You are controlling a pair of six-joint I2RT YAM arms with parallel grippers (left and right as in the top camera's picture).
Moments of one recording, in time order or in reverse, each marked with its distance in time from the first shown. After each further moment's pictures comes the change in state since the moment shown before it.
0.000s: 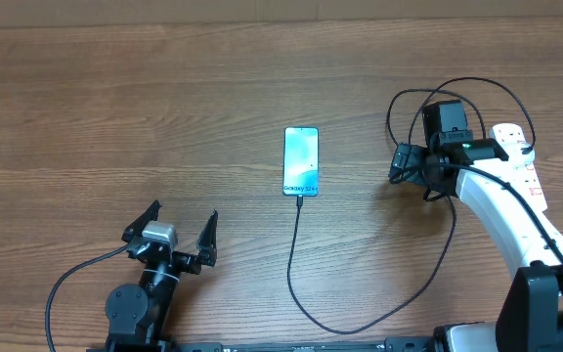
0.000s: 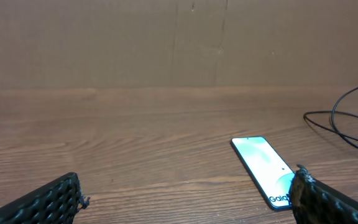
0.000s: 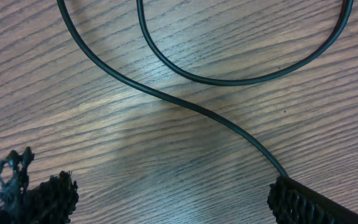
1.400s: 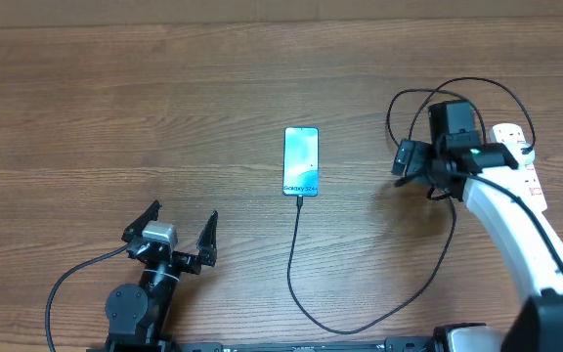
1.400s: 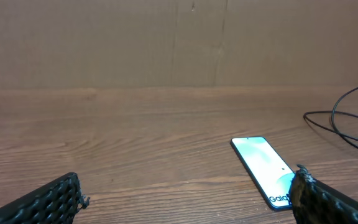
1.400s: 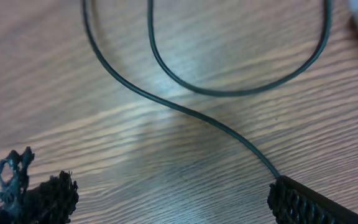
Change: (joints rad) left arm 0.000 0.000 0.000 0.000 0.000 0.000; right arm 0.000 -0.102 0.000 0.000 0.000 0.000
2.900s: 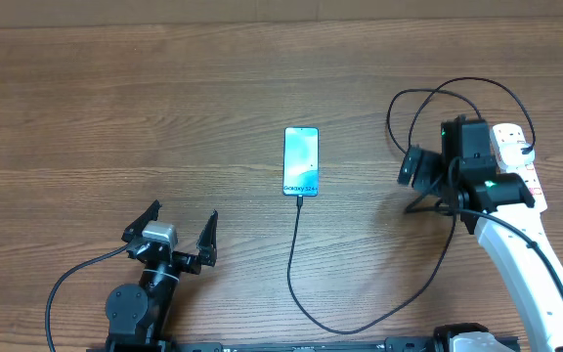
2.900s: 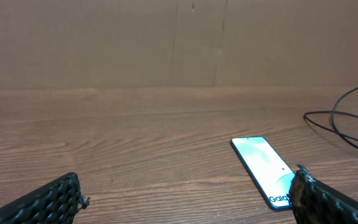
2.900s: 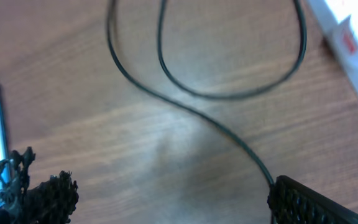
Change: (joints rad) left arm 0.000 0.000 0.000 0.000 0.000 0.000; right arm 0.000 -0.173 -0.129 0.046 0.000 -0.035
